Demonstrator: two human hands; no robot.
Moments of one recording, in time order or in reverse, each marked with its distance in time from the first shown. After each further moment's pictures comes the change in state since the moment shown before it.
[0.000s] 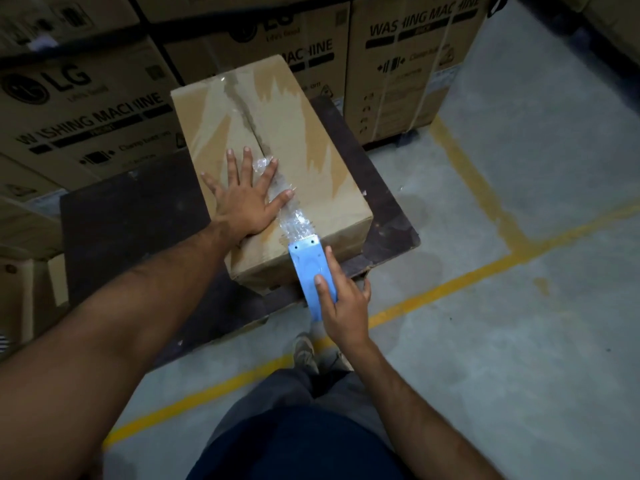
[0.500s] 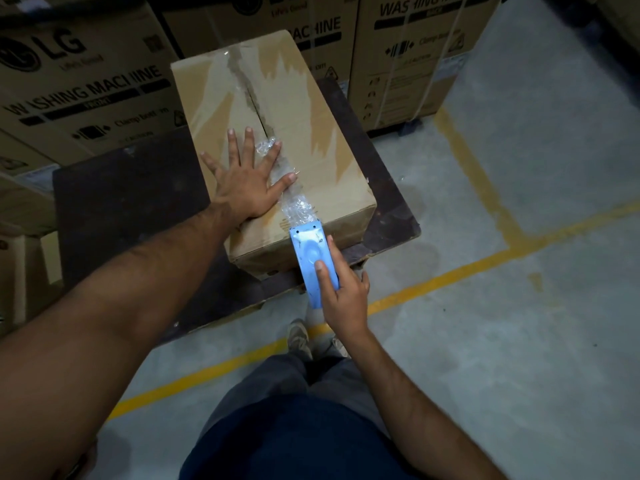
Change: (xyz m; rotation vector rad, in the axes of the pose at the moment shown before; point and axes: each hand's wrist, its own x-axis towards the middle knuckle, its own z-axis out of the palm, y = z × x) left_hand 0.002 0.000 0.001 0.011 0.010 0.011; right_hand -0.003 -0.010 -0.004 0.088 -0.080 0.105
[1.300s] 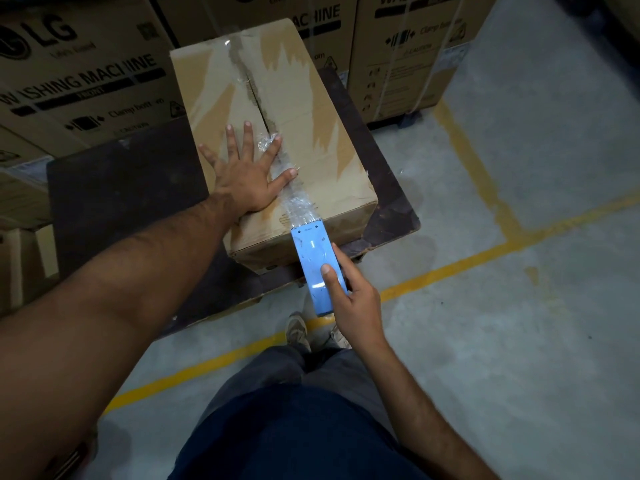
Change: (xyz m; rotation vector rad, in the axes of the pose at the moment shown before) left_hand 0.002 0.001 0.002 0.031 -0.040 -0.011; right_hand -0.027 -0.023 -0.037 0.179 -0.089 0.082
